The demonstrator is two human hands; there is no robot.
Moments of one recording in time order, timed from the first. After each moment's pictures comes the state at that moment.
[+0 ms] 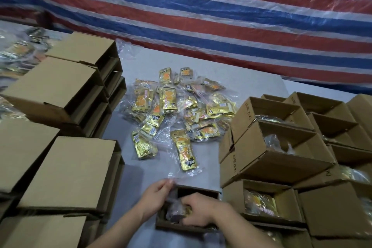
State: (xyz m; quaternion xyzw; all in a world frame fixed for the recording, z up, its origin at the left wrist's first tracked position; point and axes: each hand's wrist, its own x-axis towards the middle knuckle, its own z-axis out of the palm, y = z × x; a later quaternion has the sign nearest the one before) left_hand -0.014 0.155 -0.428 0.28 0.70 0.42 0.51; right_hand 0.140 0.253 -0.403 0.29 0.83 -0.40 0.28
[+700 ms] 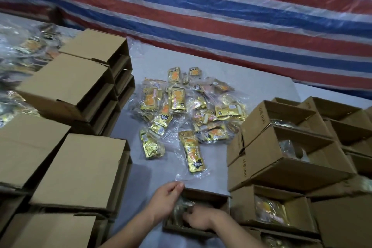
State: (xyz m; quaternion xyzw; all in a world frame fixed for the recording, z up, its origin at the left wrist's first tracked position) left_hand -0.012 0.152 -0.433 0.32 0.70 0.42 0.48; right_hand 0.119 0.237 -0.429 0.36 0.79 -0.36 0.35
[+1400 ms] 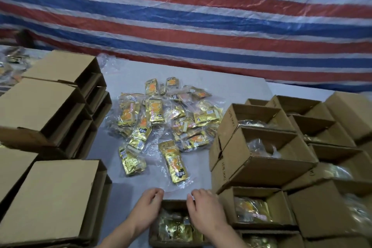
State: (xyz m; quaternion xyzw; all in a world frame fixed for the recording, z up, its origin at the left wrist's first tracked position) left_hand -0.019 0.170 -0.429 0.33 0.75 0.34 0.46; right_hand 0.160 0.255 -0.402 0.46 0.87 -0.18 0.04
